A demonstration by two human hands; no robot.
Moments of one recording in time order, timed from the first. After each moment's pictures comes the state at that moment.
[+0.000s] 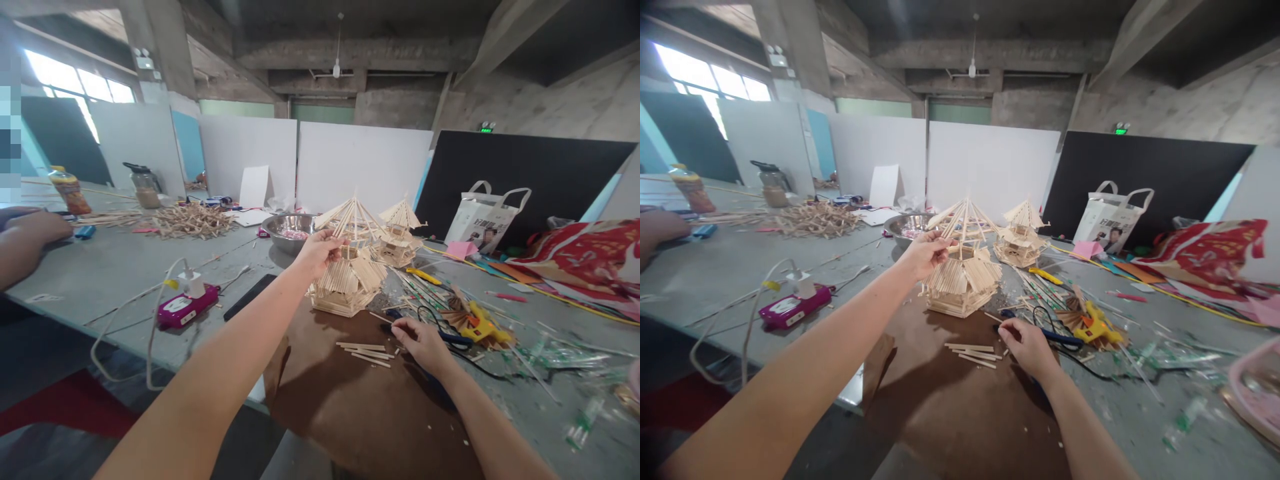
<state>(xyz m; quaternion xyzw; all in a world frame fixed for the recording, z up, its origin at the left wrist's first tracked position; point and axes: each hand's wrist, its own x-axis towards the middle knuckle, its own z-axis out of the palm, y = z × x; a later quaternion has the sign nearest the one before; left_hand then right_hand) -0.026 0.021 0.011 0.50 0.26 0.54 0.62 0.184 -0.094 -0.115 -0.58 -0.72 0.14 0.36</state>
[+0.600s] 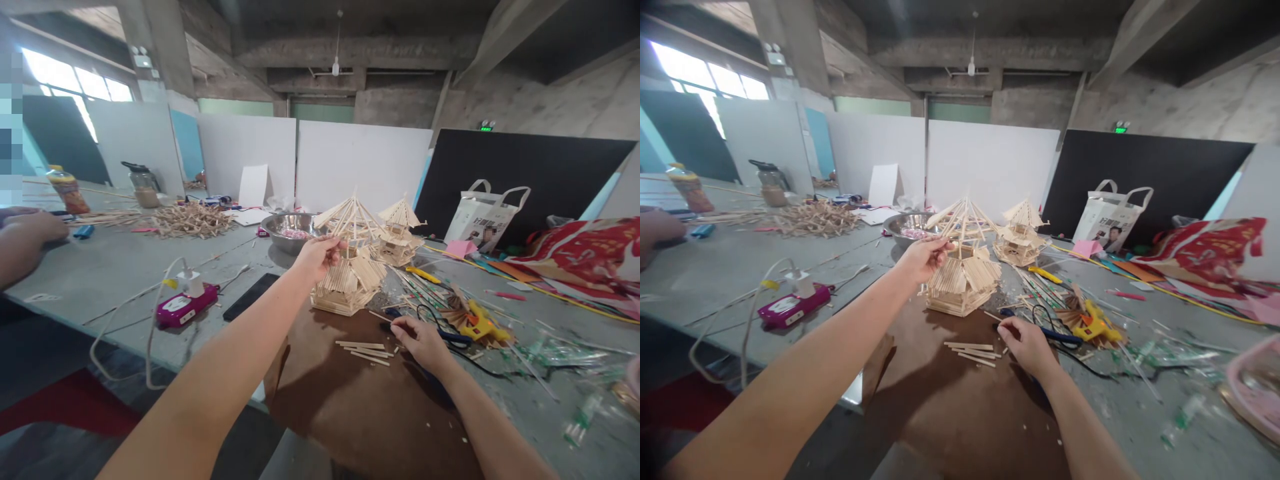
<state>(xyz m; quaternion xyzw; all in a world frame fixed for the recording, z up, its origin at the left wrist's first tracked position) -0.027 0.013 0.008 0.46 0.28 0.54 0.65 0.184 -0.094 -0.114 -0.58 -0.72 0.15 0.36</state>
